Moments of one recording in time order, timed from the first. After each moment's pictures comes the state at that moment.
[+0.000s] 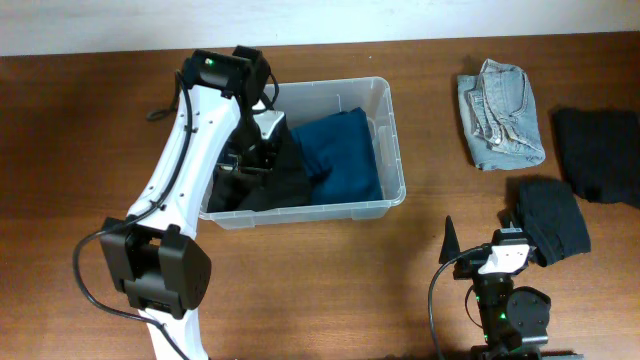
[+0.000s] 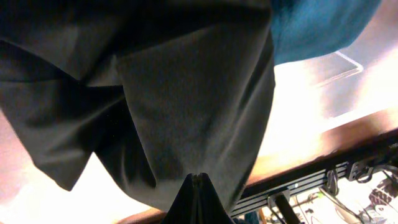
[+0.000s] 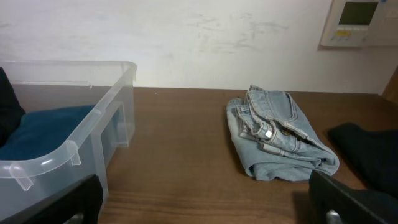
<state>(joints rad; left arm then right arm) -0.30 2.05 2.04 -1.68 0.20 -0.01 0.02 0.01 0.01 -0.07 0.01 -0.03</state>
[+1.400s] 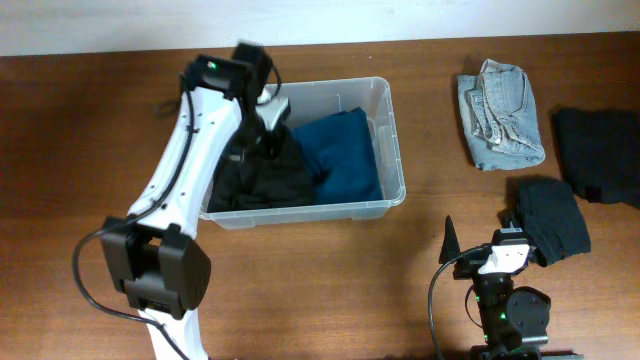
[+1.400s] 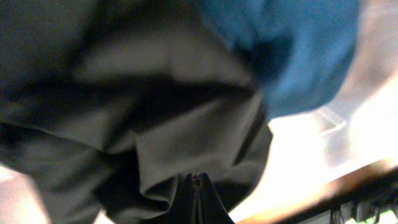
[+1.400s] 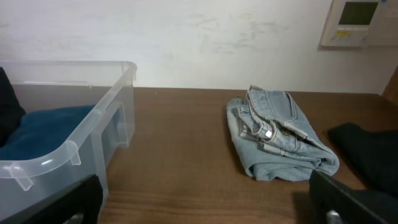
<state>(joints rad) -0.30 2.05 2.07 -1.50 0.19 -0.01 0.02 0.01 0.01 -0.08 0.01 -0.03</state>
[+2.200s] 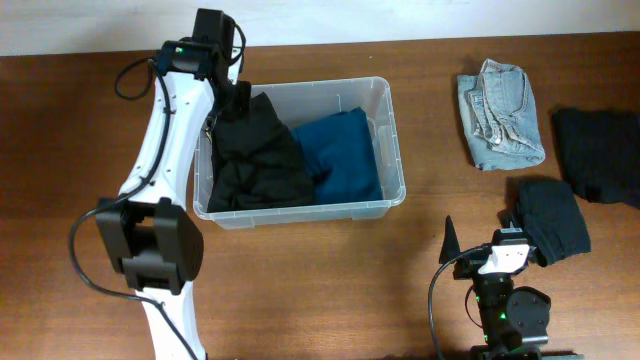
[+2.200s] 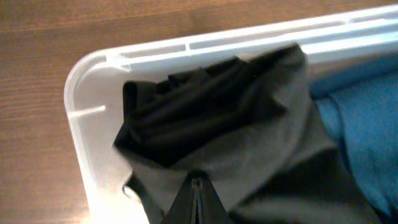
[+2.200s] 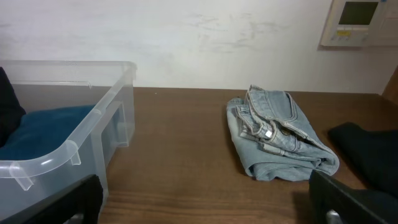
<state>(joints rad) -0.17 2.17 2.14 -1.21 -0.08 -0.05 0.02 0.01 0.01 -0.08 0.01 -0.03</state>
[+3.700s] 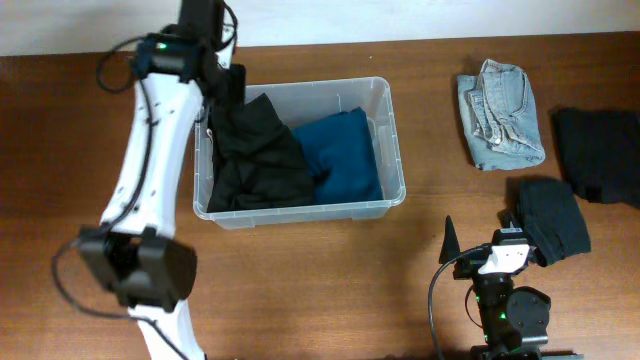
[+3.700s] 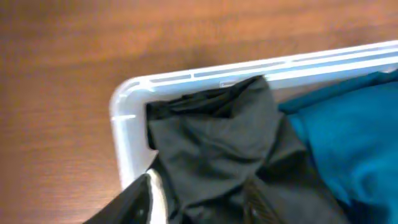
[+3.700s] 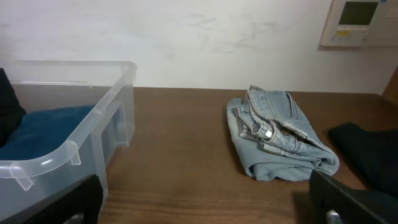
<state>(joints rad) -0.18 2.05 2.21 -1.24 -0.07 -0.05 0.02 0.01 0.01 -0.08 0.01 -0.03</state>
